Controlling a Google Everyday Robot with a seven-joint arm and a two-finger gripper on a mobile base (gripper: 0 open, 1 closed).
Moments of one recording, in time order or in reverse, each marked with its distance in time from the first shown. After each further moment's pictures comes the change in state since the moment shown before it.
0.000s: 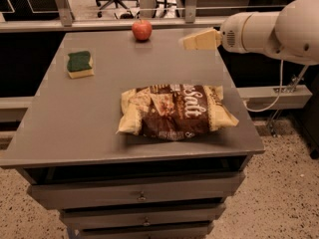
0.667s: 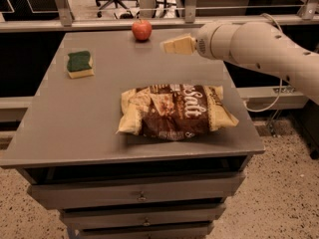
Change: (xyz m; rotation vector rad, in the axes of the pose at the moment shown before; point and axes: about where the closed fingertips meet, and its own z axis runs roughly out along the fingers) arm 0.005 0.016 0.054 0.118 -0.046 -0.023
